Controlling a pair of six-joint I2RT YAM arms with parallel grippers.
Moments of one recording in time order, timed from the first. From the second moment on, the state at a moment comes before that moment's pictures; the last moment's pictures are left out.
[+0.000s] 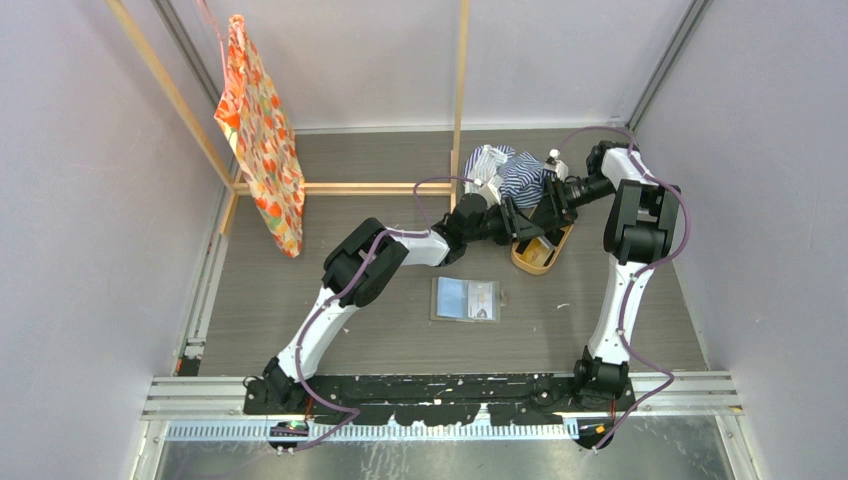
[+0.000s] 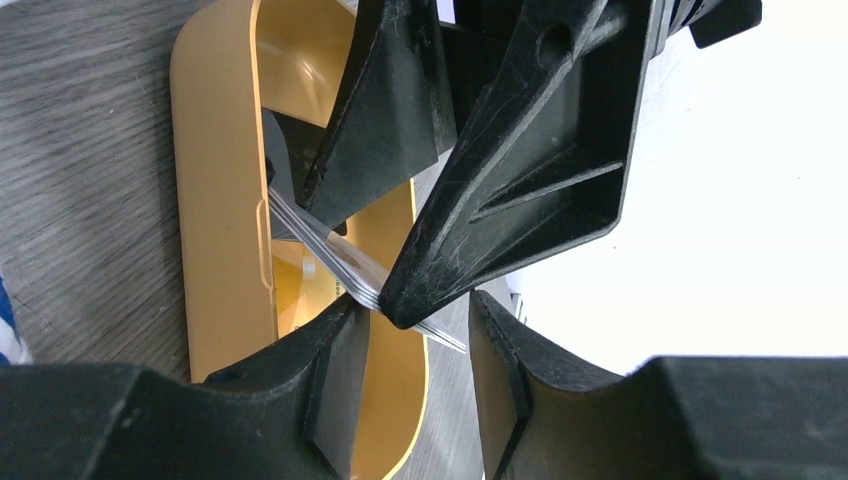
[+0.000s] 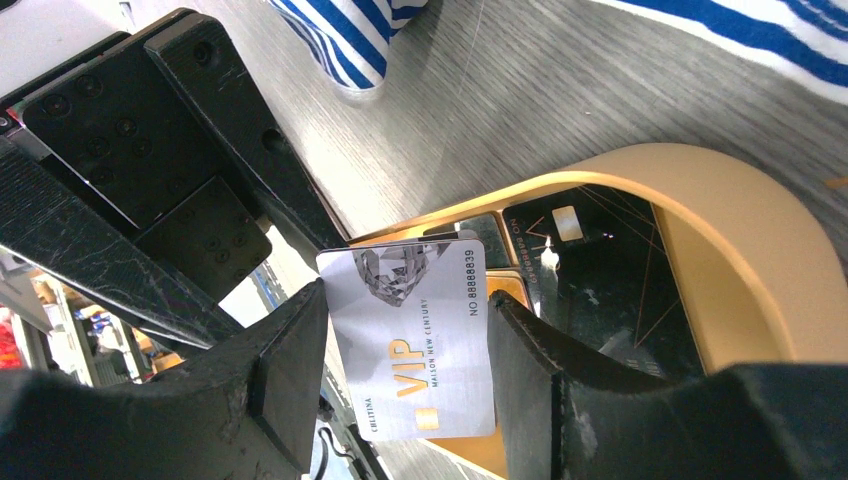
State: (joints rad) left arm -0.85 2.41 1.58 0.67 0.37 -1.11; right arm -0.17 2.32 1.84 -1.33 -0.91 -0.59
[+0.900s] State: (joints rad) left arm -0.86 2.42 1.69 0.44 0.32 -1.10; right arm -0.18 2.18 1.70 -1.08 -0.85 -0.37
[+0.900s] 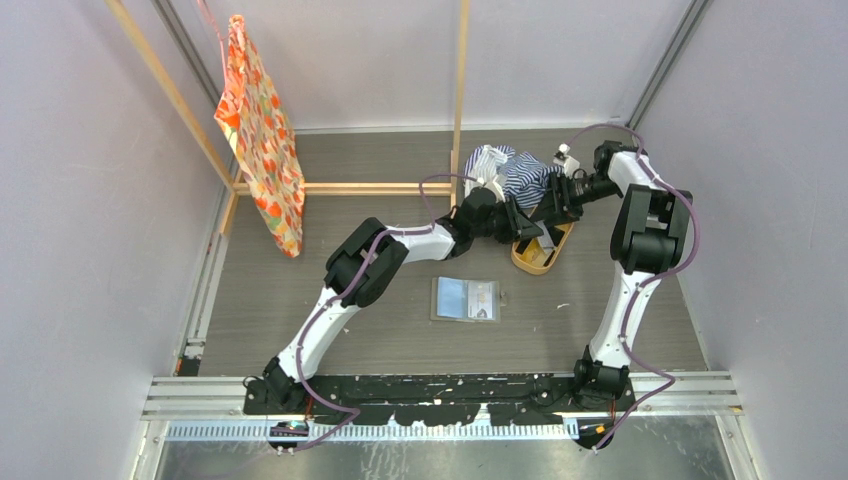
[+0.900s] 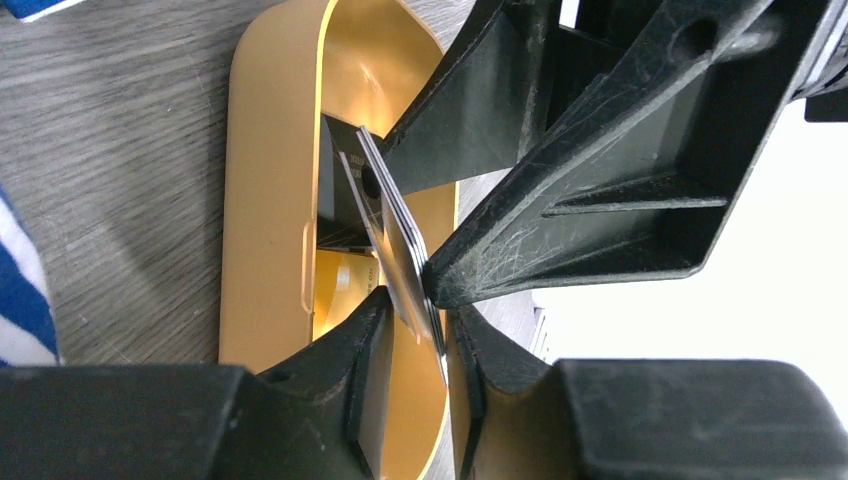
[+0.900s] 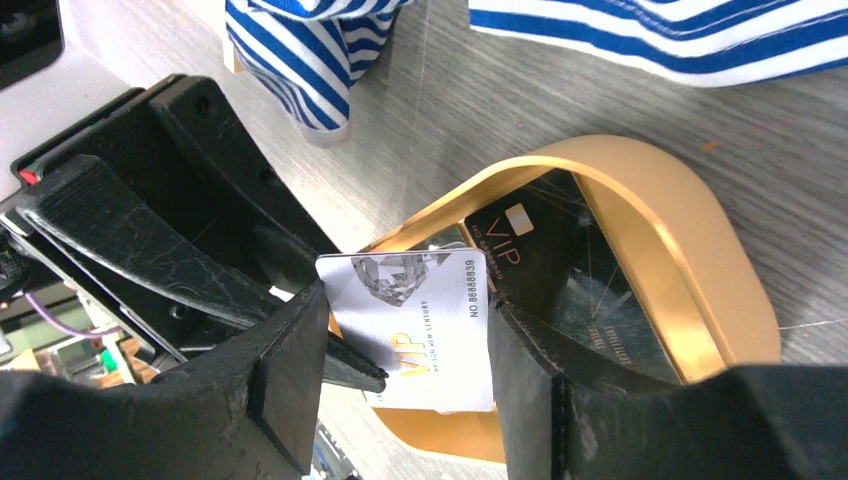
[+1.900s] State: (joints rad) left arm -0.83 2.42 1.57 0.67 0.41 -1.04; right arm -0.29 1.97 1.61 -1.10 -0.96 -0.45
